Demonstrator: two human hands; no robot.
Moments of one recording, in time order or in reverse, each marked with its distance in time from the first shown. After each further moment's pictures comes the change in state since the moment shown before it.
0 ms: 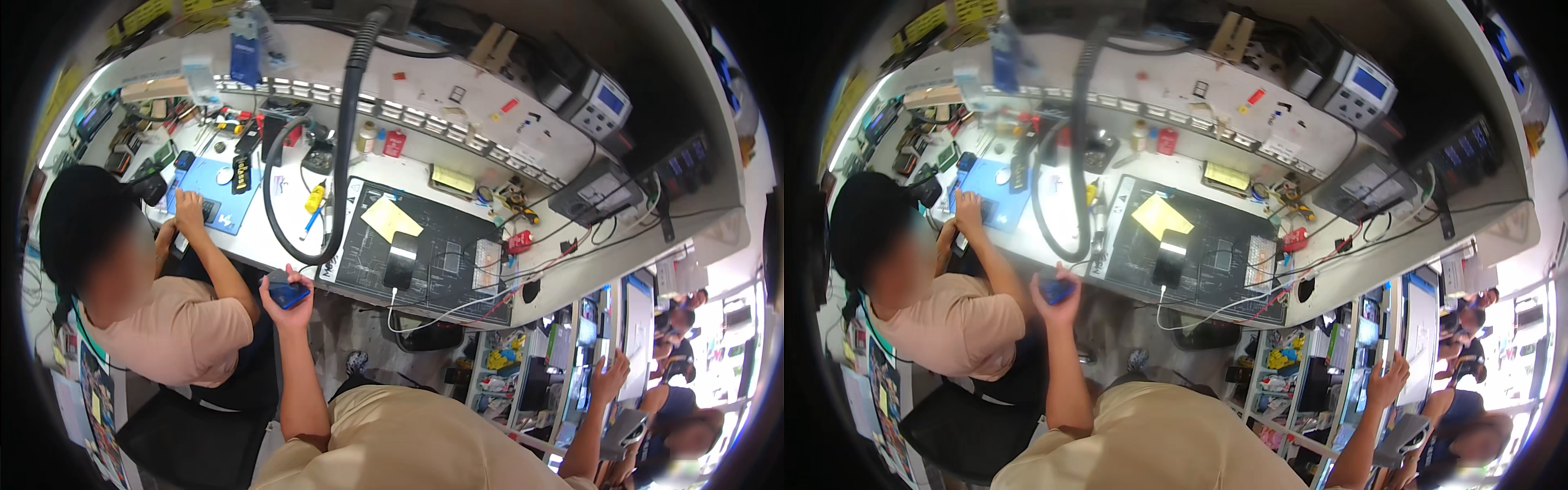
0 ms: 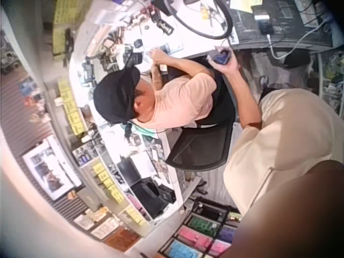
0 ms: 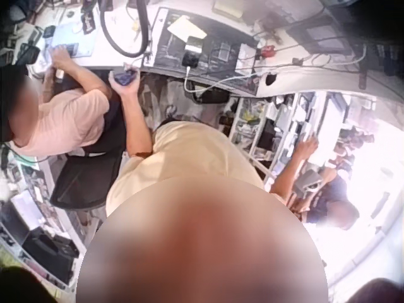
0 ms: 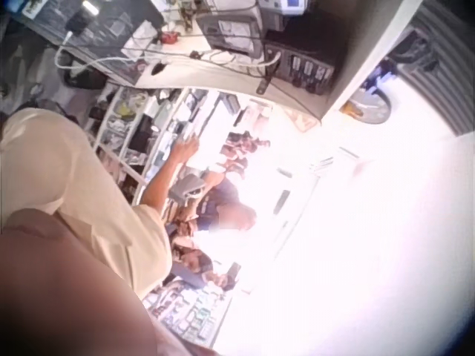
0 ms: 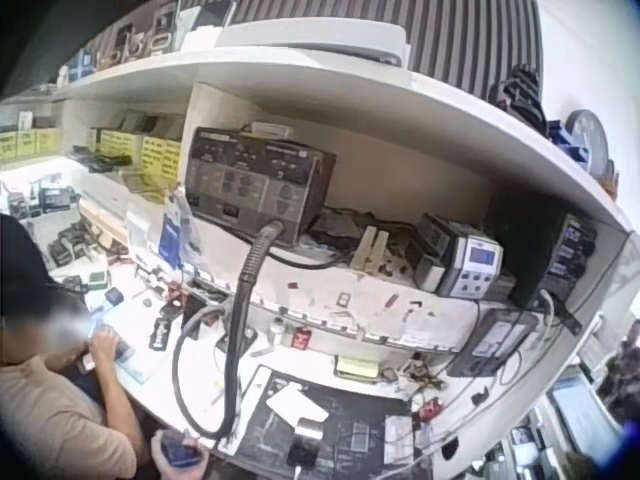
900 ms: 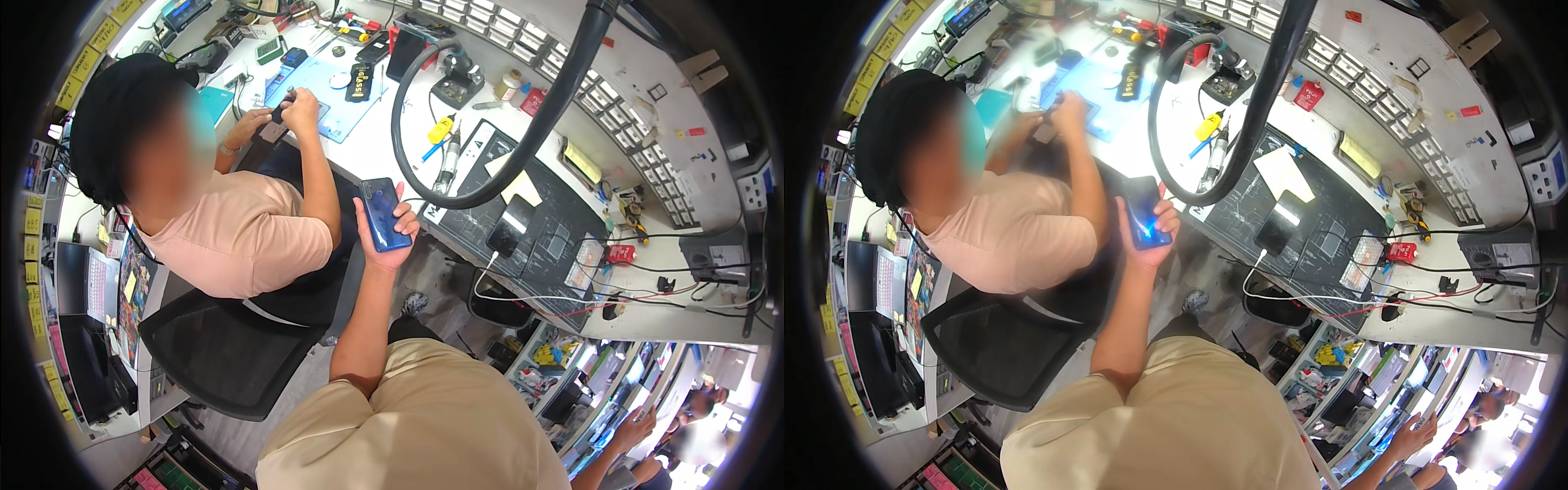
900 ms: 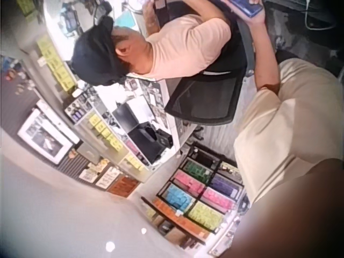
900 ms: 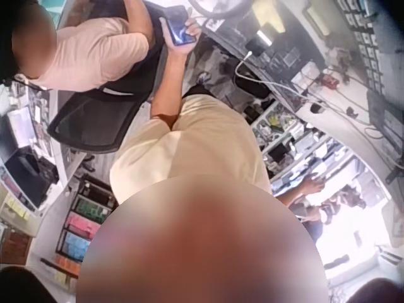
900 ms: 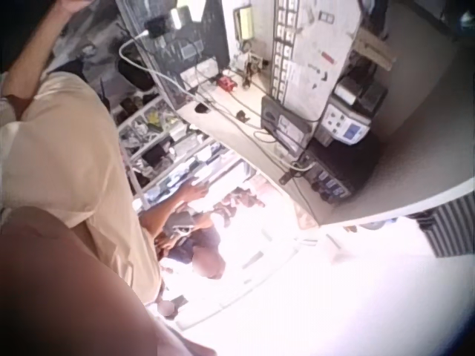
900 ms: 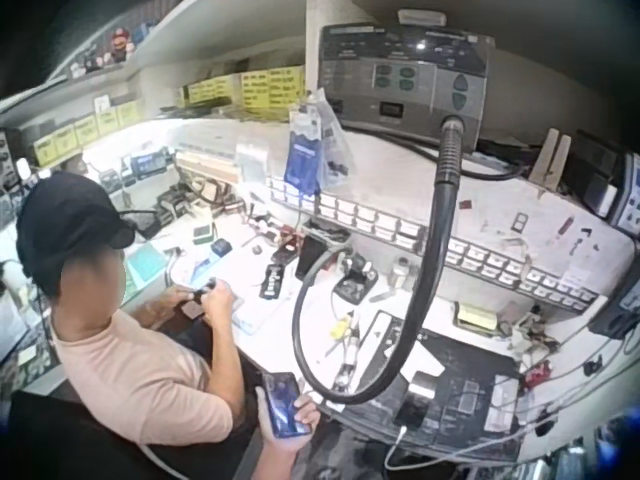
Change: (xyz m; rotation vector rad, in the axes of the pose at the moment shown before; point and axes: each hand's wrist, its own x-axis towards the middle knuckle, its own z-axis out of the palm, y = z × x) left_hand 0.003 -0.005 0.004 0.054 -0.408 -0.129; right_hand 0.006 0.013 0.018 -0.132 -0.041 -0.048
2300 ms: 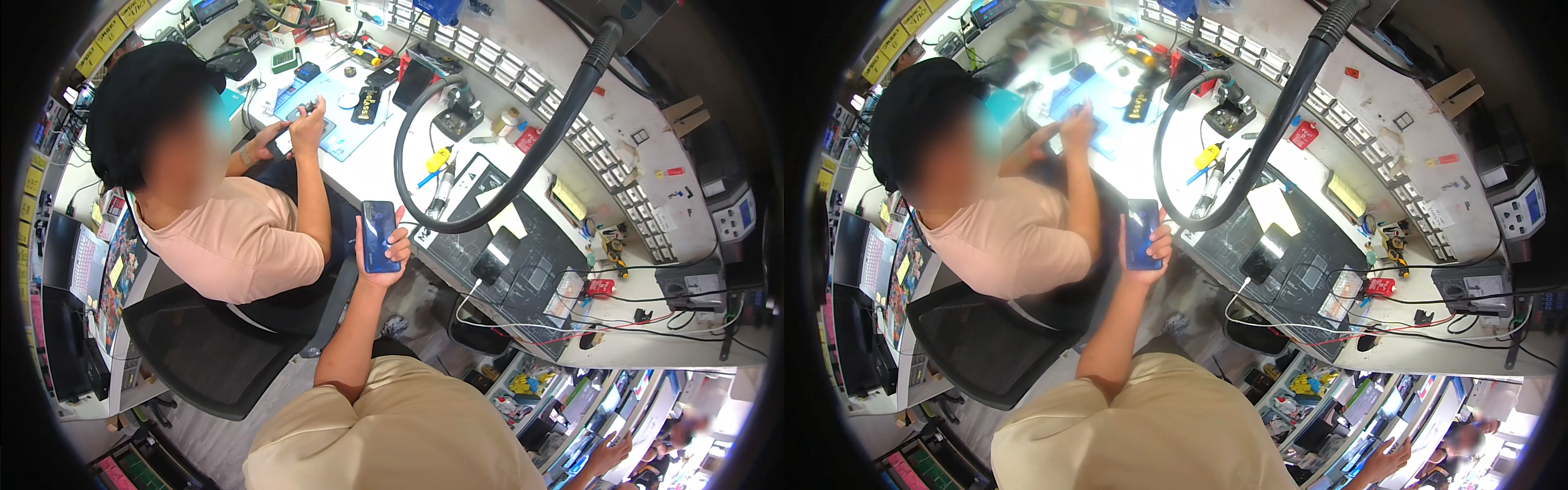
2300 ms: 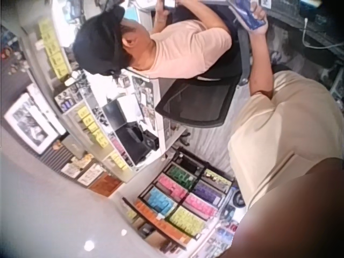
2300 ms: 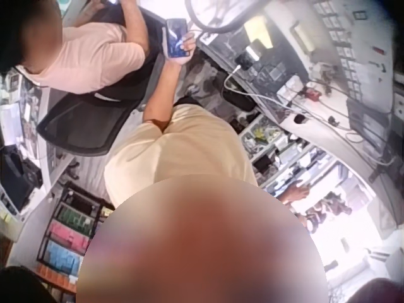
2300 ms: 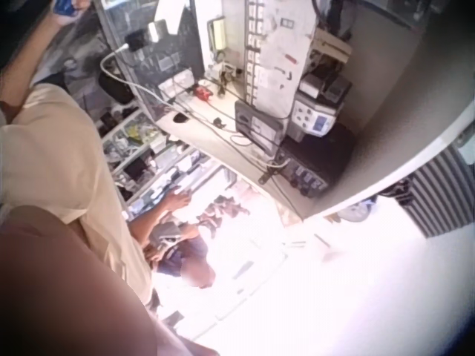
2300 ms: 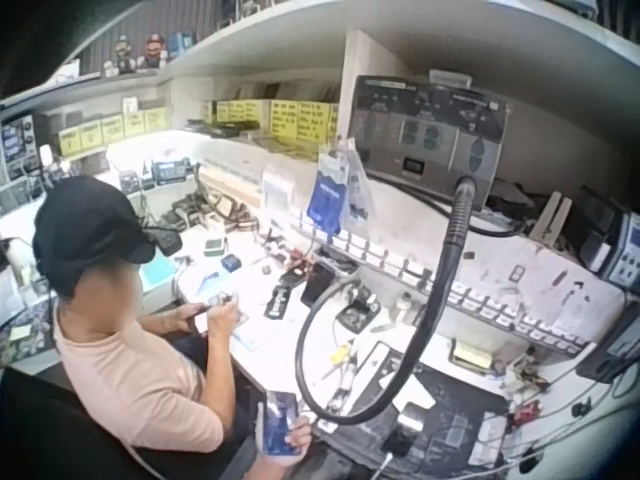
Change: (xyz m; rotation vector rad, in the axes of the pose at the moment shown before) left_hand -0.001 -0.002 -0.010 -0.080 -0.119 -0.096; right_hand -0.002 -0.003 -0.004 -0.029 -0.020 0.035
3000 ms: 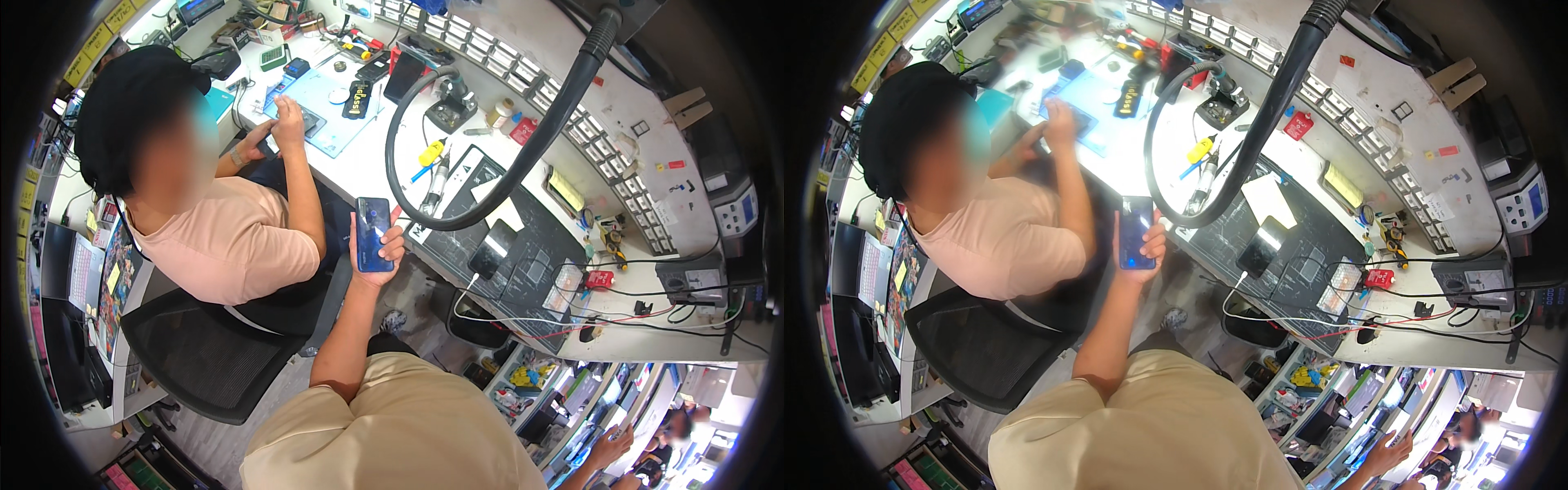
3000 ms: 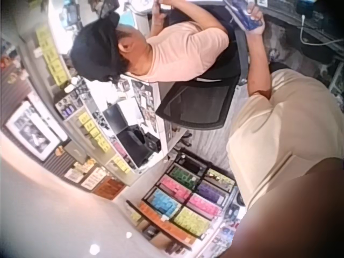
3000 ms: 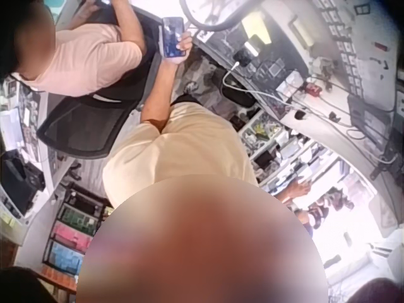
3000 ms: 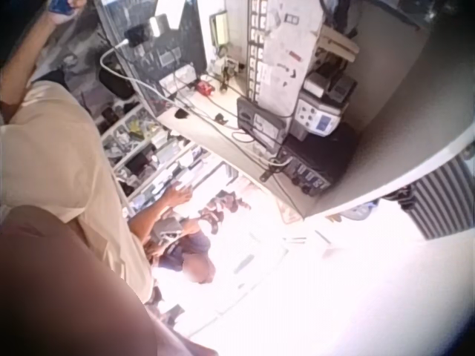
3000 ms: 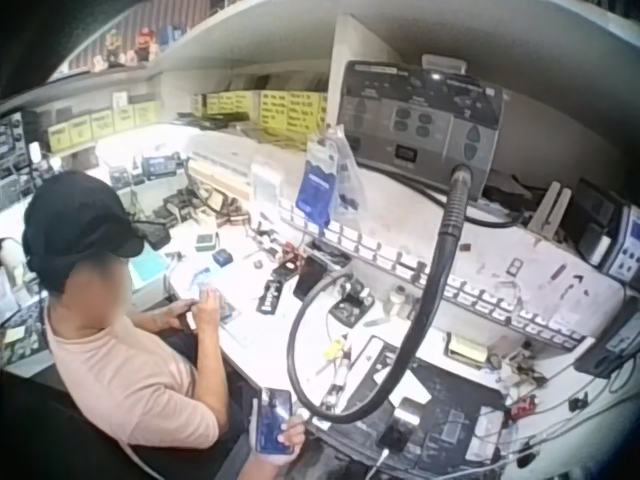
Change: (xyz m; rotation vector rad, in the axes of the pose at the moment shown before) left_hand -0.001 0.004 -0.003 -0.004 0.047 -0.038; right_hand 0.001 -0.004 -0.004 0.029 -0.012 0.007
